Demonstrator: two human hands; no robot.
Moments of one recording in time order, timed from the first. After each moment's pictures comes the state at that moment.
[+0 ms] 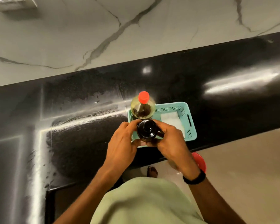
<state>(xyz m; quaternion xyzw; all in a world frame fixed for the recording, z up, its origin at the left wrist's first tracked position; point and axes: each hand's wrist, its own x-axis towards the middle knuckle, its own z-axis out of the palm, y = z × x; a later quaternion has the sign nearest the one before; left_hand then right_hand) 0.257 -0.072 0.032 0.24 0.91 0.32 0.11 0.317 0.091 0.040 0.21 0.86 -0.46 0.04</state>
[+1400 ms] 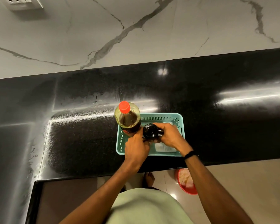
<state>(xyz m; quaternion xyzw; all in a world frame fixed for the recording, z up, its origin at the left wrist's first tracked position) 0.271 0.050 -0.034 0.04 0.93 0.32 0.17 0.261 0.211 -0.050 0.08 0.87 -0.46 0.18</state>
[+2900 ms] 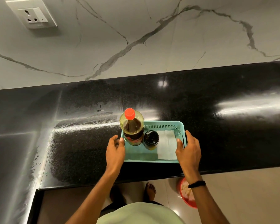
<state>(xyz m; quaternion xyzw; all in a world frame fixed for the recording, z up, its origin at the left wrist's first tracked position) 0.254 -0.022 -0.051 -0.20 0.82 0.52 0.12 0.321 0.211 -0.068 0.35 0.87 -0.32 -0.11</state>
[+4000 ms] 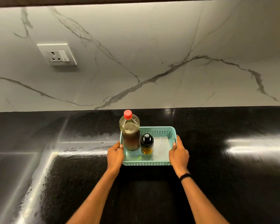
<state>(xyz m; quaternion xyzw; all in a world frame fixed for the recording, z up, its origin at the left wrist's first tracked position) 0.106 -0.007 -0.067 -0.19 0.79 0.58 0.08 0.147 0.228 -0.080 0.31 0.88 -0.36 -0.07</state>
